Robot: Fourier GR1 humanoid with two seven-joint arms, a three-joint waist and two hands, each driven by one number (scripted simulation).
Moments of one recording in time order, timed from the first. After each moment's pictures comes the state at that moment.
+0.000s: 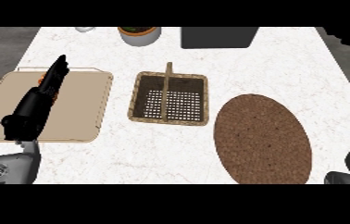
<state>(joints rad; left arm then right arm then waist) -0.16 0.29 0.10 -1.57 -0.14 -0.09 -0.01 -0.96 -0.26 -0.50 -1.62 0.63 0.65 0.25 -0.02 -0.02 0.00</state>
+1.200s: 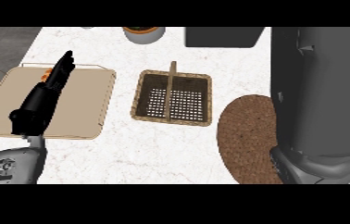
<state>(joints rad) -0.20 0.27 0.09 -1.56 -0.16 -0.10 0.00 -1.50 -0.01 -0.26 -1.36 0.44 0.60 0.91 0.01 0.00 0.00</state>
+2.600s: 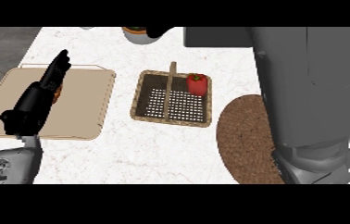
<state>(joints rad) -0.20 0.27 0.12 -1.57 -0.15 -0.12 0.00 -1.45 -0.02 -0.18 -1.28 0.41 0.61 0.93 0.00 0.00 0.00</state>
